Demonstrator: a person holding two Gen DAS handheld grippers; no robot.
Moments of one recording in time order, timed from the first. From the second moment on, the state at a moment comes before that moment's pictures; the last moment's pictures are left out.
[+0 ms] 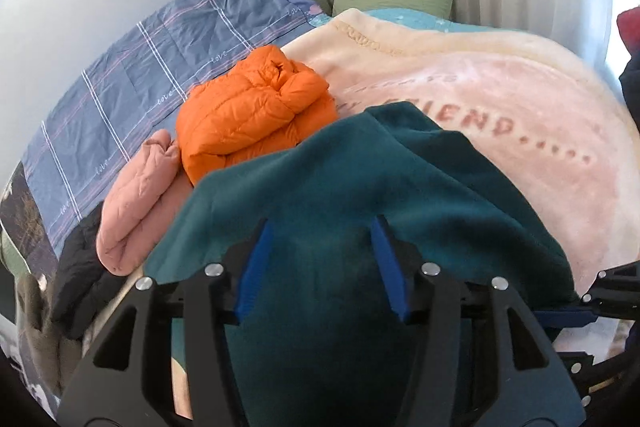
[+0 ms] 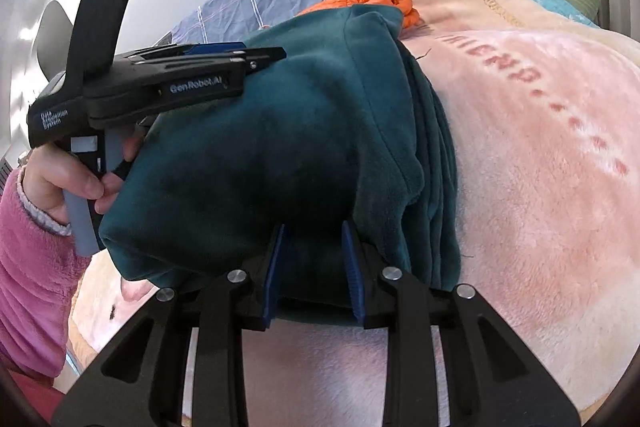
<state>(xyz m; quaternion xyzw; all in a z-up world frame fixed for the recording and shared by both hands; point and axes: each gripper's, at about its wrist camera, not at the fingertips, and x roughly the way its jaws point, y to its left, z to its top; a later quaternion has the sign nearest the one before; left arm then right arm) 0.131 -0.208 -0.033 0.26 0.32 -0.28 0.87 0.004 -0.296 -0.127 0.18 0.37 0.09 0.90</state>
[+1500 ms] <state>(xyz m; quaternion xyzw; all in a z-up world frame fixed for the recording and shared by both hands) 0.118 -0.213 -0.036 0.29 0.27 -0.27 0.88 0.015 -0.338 -0.156 0.47 0.42 0.07 0.78</state>
